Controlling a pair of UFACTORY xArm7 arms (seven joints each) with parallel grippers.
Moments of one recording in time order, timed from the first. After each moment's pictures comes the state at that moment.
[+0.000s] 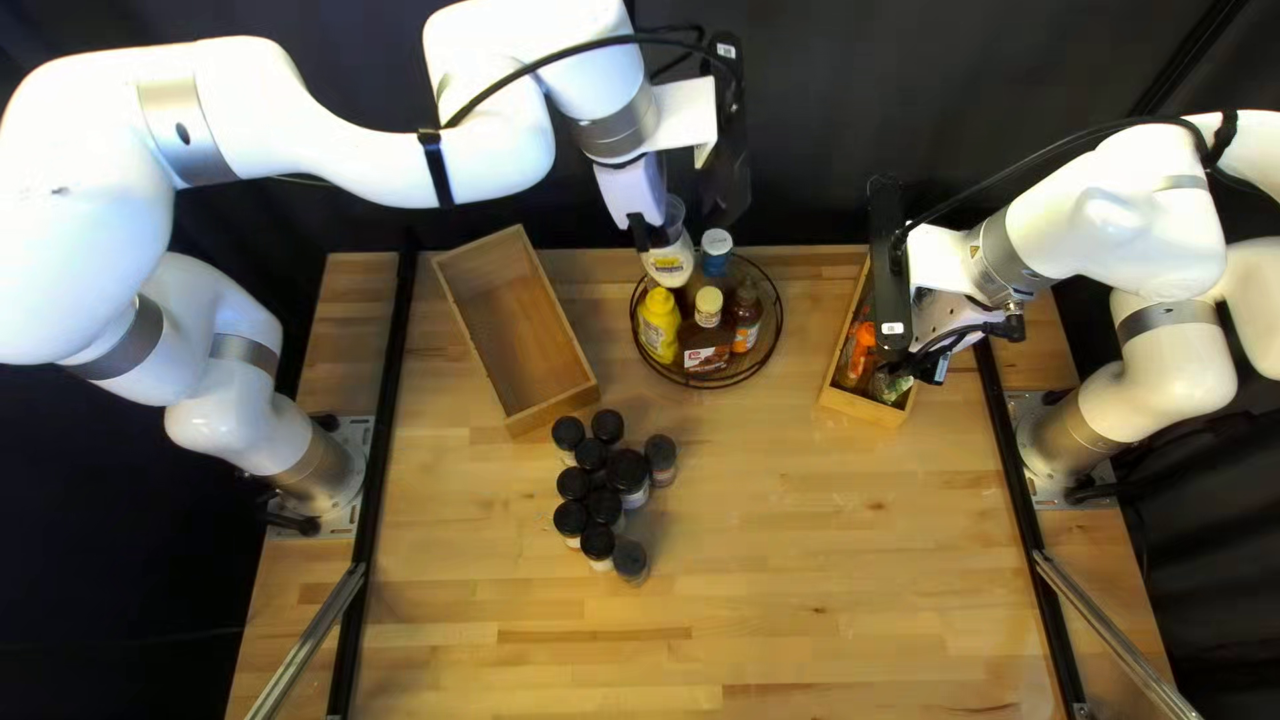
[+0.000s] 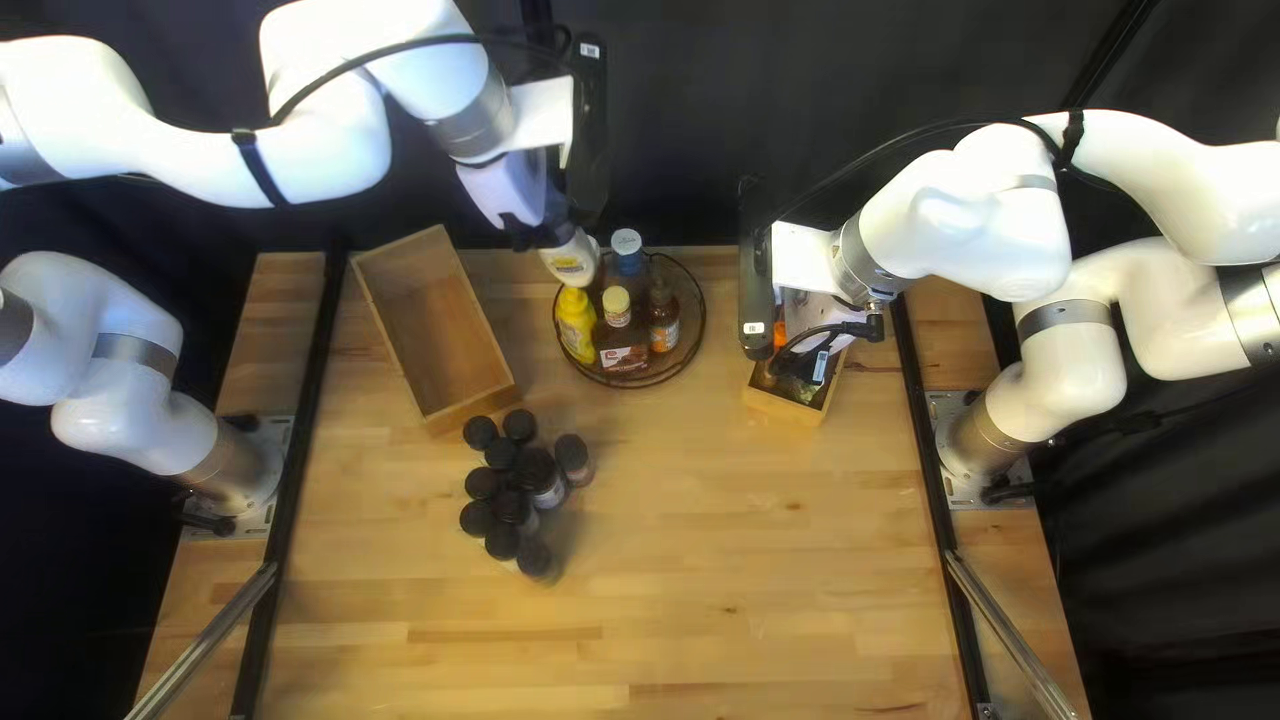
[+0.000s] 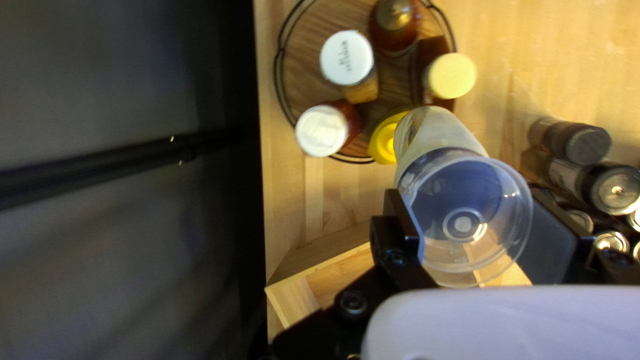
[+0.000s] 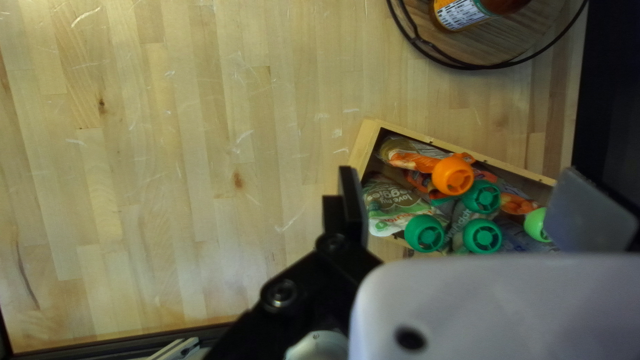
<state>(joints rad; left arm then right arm) 0.05 -0.07 0.20 1.38 0.17 1.21 0.18 3.06 0.75 -3.10 0.61 -0.13 1.06 0.04</state>
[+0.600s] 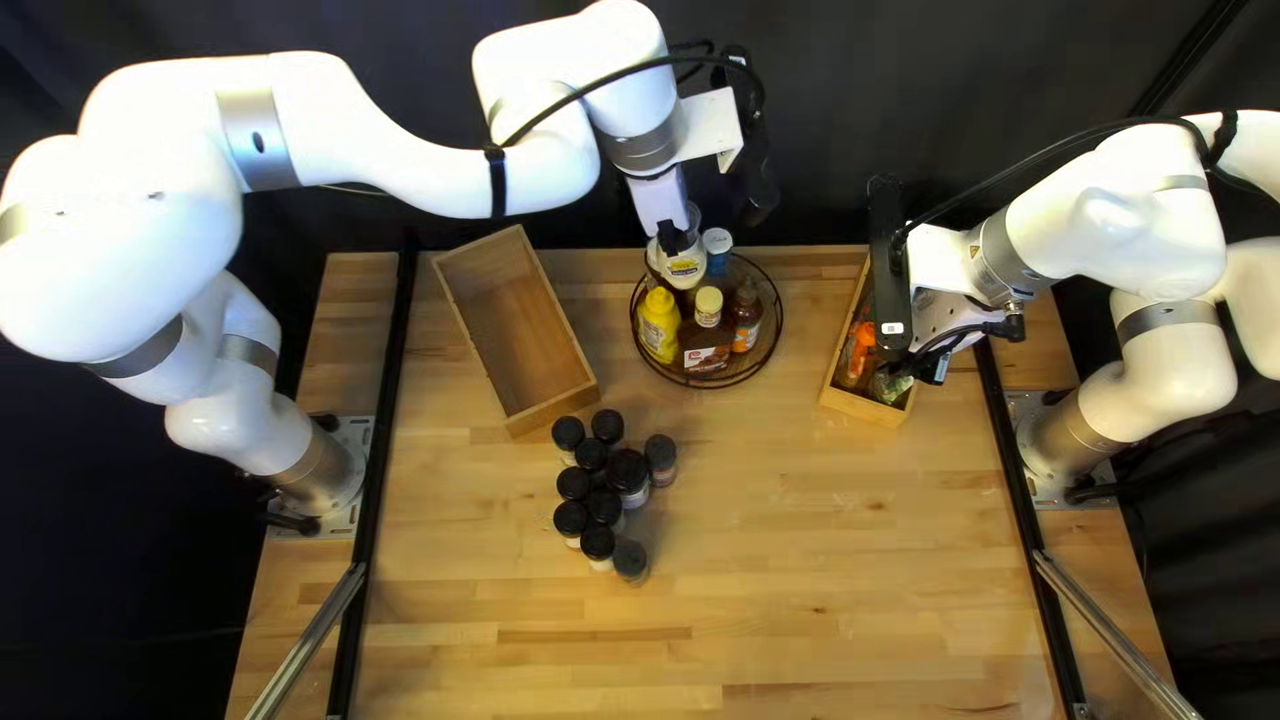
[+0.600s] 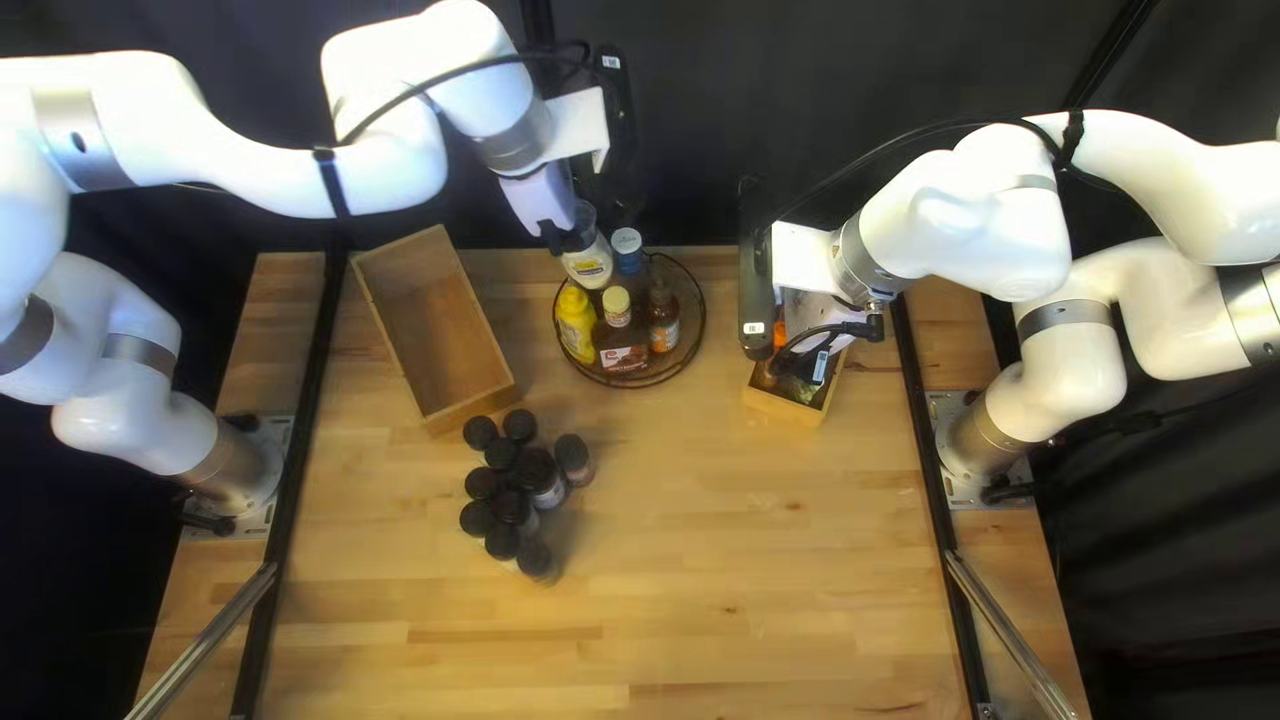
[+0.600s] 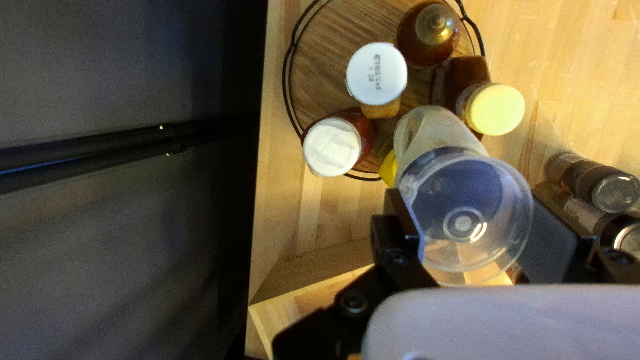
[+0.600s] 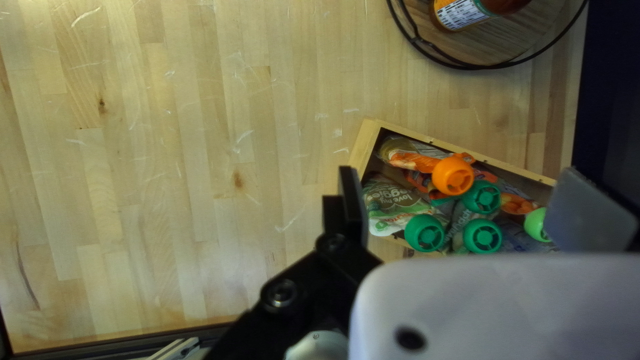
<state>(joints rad) 0.07 0.05 0.22 1.40 0.11 1.13 0.17 3.06 0.75 -3.10 0.61 -0.13 1.06 0.04</state>
